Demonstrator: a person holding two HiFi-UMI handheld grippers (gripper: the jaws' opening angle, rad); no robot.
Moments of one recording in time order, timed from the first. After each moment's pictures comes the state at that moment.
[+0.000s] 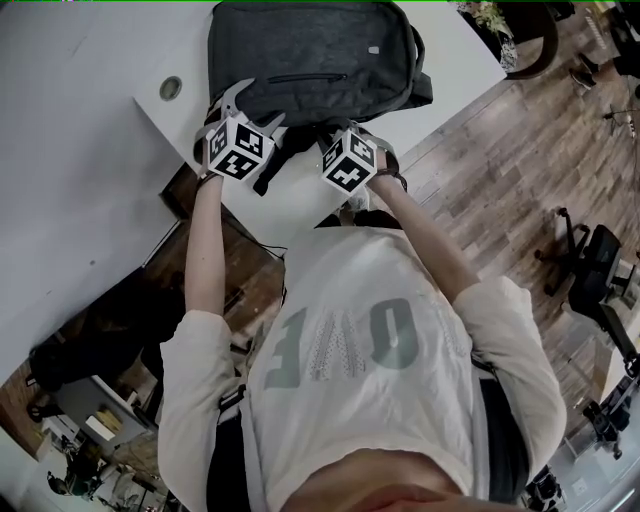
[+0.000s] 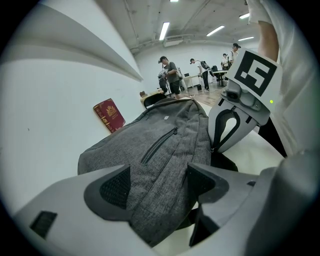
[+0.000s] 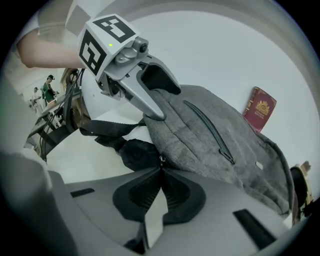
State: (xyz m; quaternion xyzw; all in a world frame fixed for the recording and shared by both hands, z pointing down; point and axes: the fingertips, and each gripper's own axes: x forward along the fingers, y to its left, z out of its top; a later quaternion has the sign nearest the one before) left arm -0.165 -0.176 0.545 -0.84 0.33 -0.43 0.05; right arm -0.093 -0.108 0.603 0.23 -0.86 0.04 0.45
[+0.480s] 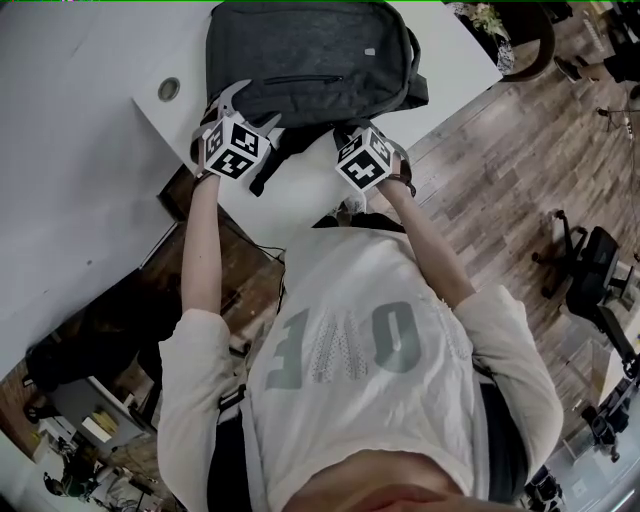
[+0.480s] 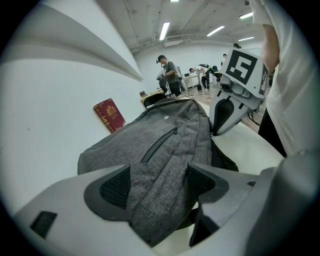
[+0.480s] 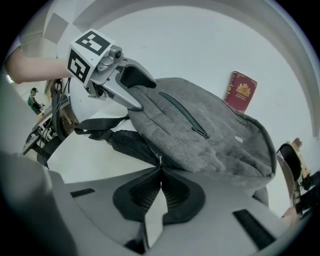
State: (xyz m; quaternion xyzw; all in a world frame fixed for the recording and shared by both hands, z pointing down) left arm -0.164 -0.177 0.546 -0.84 0.33 -0.43 0.05; right arm -0.042 -0.113 0.600 0.29 -0.83 0.11 0.46
